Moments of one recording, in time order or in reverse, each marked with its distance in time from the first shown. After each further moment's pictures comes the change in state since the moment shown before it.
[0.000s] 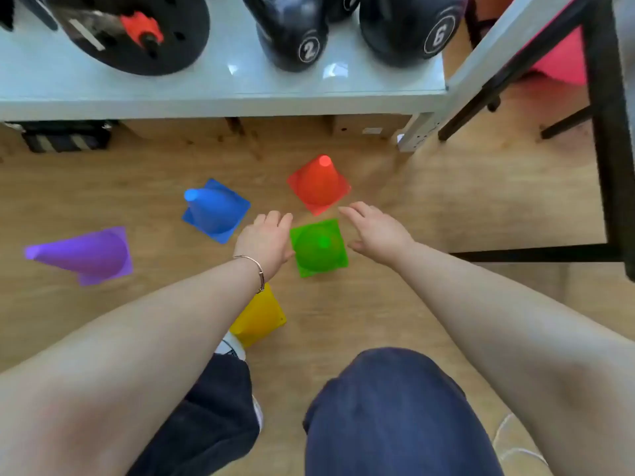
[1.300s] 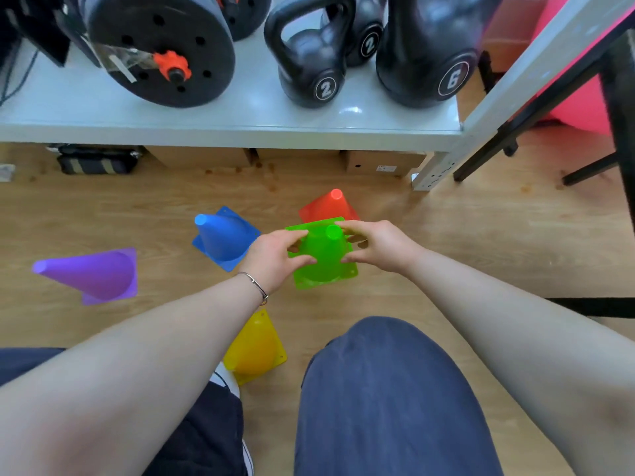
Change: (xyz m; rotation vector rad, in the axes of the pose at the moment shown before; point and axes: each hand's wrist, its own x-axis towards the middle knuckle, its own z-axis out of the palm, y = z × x) left_hand 0.019 -0.005 -0.003 -0.601 0.263 -0.041; right_hand 0.034 0.012 -0.025 0.443 0.001 -0.112
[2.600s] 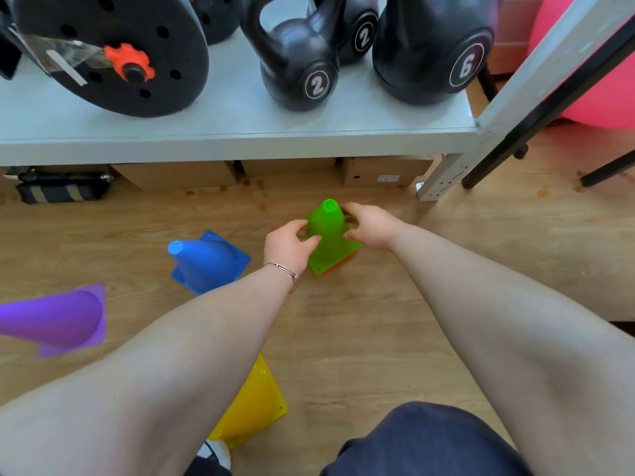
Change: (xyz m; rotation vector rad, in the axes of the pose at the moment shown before) left_hand 0.102 -0.024 0.067 -0.249 0.166 -0.287; right_hand 0.116 0.055 0.005 -0.084 0.060 0.146
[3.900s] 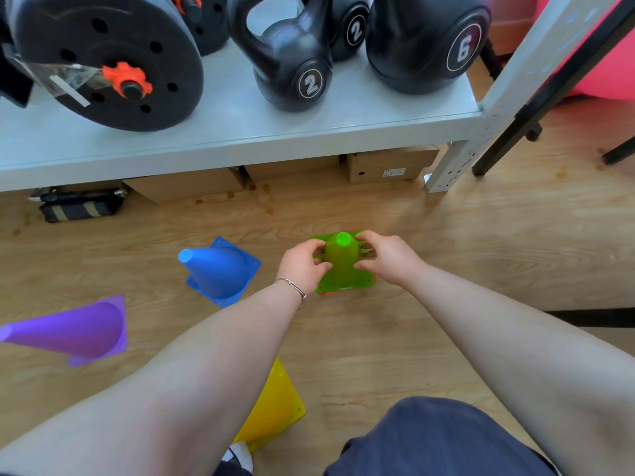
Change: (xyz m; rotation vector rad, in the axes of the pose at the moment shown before) left_hand -0.015 -0.017 0.012 0.126 -0.258 0.060; right_hand -0.046 0.024 0.052 0.132 0.108 0.088
